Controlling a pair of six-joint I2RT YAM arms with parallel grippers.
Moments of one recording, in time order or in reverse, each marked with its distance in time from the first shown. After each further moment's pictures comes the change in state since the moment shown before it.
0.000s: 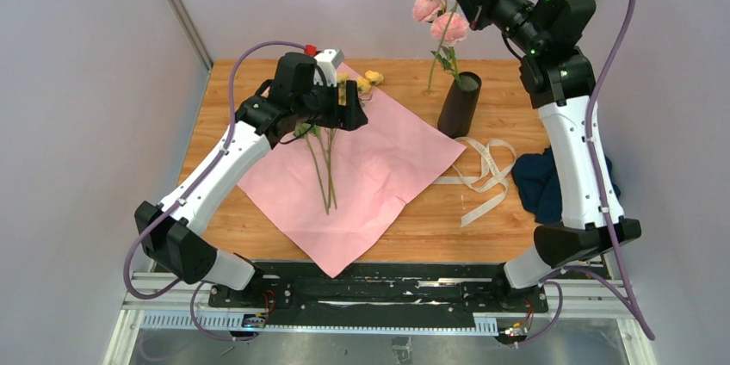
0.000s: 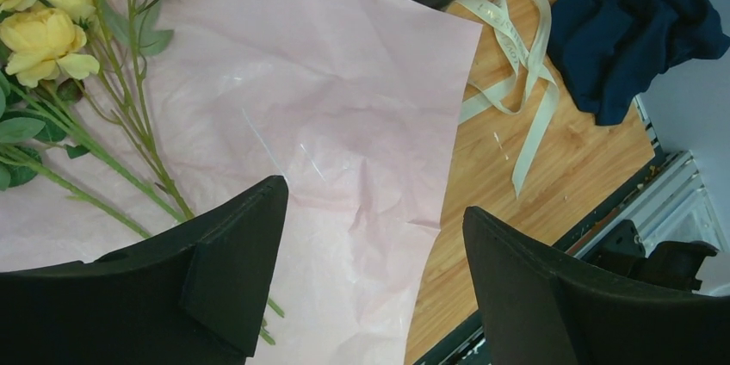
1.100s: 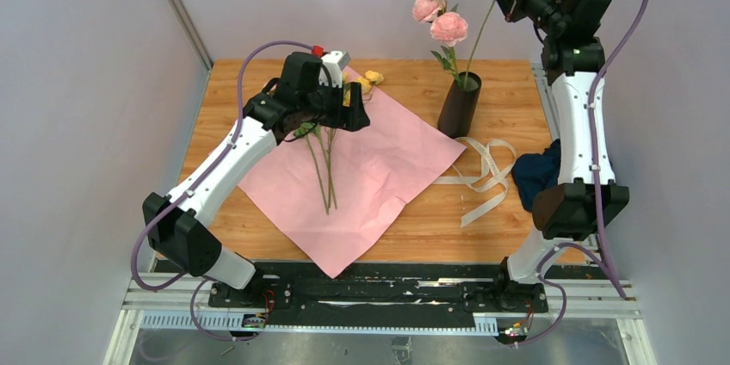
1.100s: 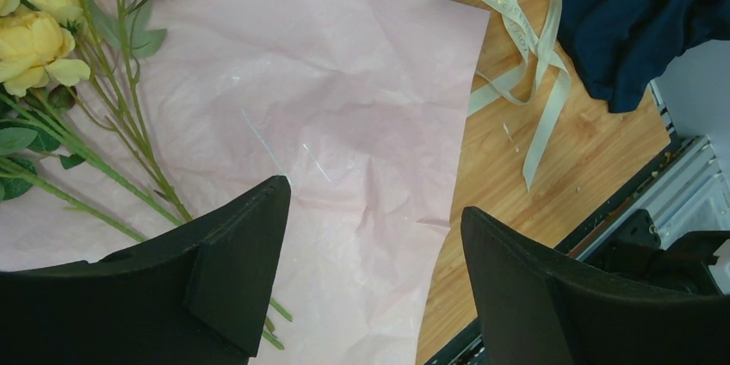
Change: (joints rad) left arm 0.000 0.051 0.010 0.005 0.025 0.038; right arm -0.314 0.183 0.014 0.127 -0.203 -0.006
